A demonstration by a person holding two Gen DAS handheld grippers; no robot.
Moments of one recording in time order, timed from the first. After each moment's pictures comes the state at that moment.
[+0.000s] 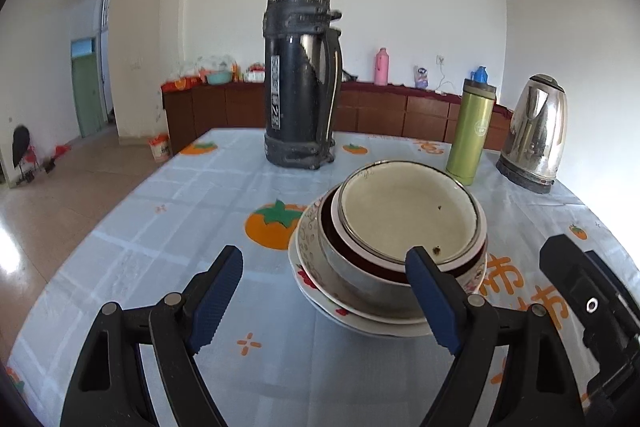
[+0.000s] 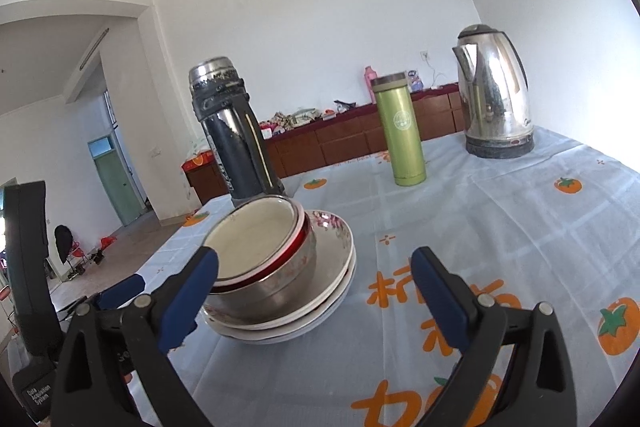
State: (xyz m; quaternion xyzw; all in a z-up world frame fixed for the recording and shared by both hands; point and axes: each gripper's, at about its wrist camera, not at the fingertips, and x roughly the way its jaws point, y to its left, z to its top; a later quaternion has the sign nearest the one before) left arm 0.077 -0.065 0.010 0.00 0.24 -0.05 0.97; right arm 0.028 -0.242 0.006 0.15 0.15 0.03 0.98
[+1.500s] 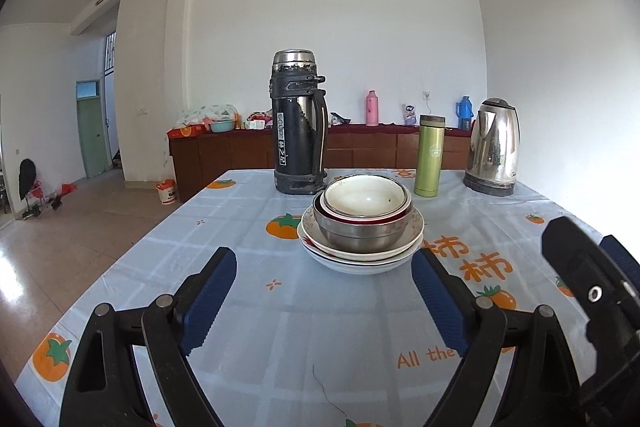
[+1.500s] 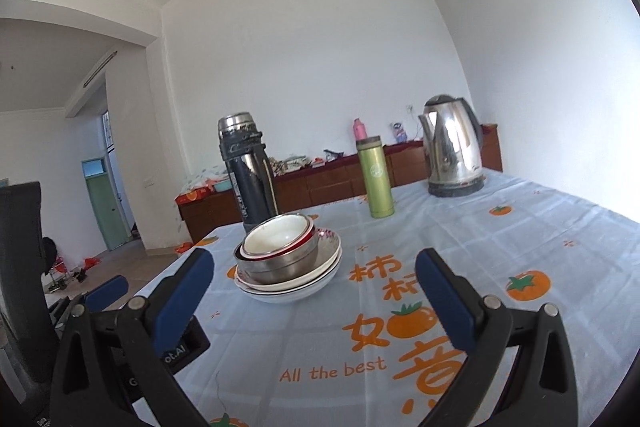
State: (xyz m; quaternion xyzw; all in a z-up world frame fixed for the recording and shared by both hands) left arm -0.062 -0.058 0.029 0.02 0.15 -0.05 0.99; right arm -0.126 -0.219 0.027 0.12 0.06 -0.02 0.99
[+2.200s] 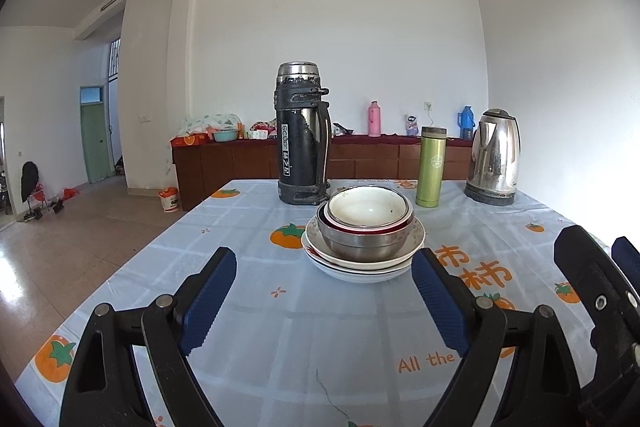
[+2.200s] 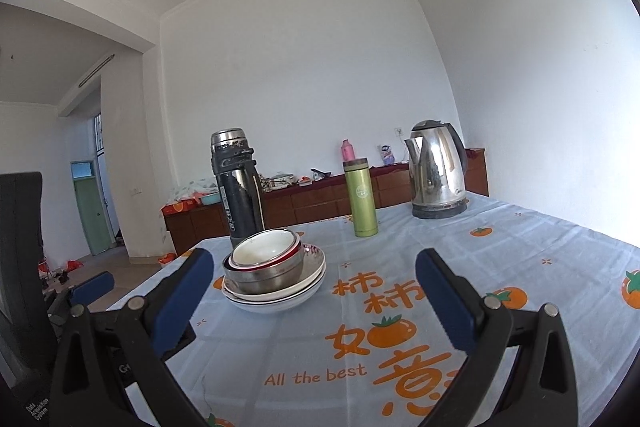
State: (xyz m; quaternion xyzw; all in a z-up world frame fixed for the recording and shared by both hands) left arm -0.069 -0.054 0.033 0.02 0.13 -0.05 0.99; right arm -0.141 -0.215 0.030 0.10 0.03 -0.04 0.99
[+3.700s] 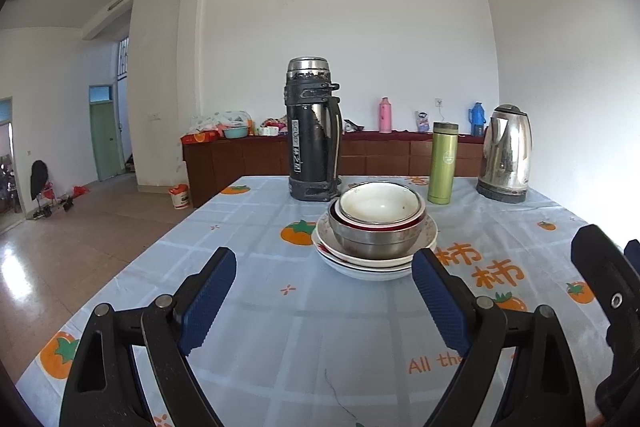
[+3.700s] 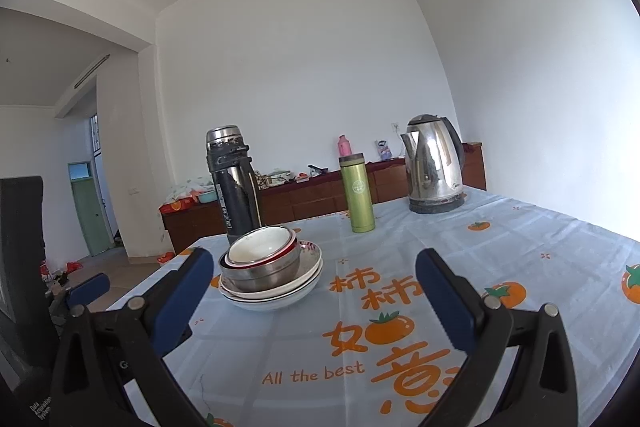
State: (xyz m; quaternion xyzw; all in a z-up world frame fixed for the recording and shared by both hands) left arm -0.066 -0.055 0.031 0.02 0.14 -0.03 0.99; right arm -0.138 -0.219 0.029 0.11 0.04 -0.04 0.99
